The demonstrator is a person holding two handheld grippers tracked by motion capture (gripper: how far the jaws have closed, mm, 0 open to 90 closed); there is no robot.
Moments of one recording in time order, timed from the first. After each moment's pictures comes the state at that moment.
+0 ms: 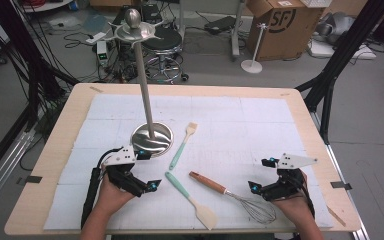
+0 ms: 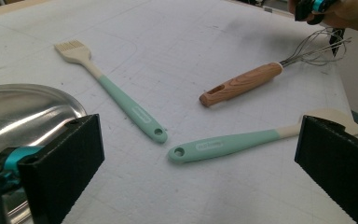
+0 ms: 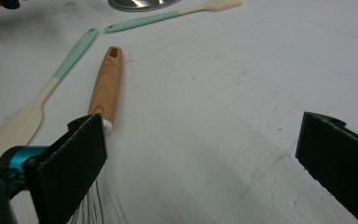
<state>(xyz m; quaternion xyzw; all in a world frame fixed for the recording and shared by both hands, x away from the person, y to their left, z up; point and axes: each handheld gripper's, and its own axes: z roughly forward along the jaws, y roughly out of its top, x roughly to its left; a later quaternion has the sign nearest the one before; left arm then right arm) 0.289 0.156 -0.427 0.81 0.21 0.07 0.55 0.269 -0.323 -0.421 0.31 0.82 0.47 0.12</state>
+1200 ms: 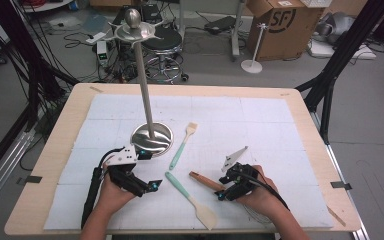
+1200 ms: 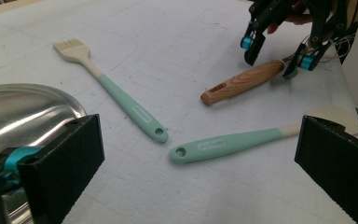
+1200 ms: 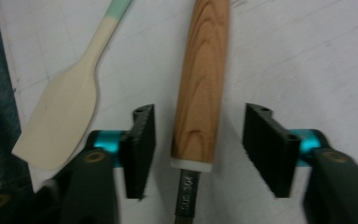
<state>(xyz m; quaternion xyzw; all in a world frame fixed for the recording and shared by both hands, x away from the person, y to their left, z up) 0.290 0.153 -0.429 0.81 0.20 0.07 0.54 0.291 -0.209 -0.424 0.20 0.94 0.26 -0.02</state>
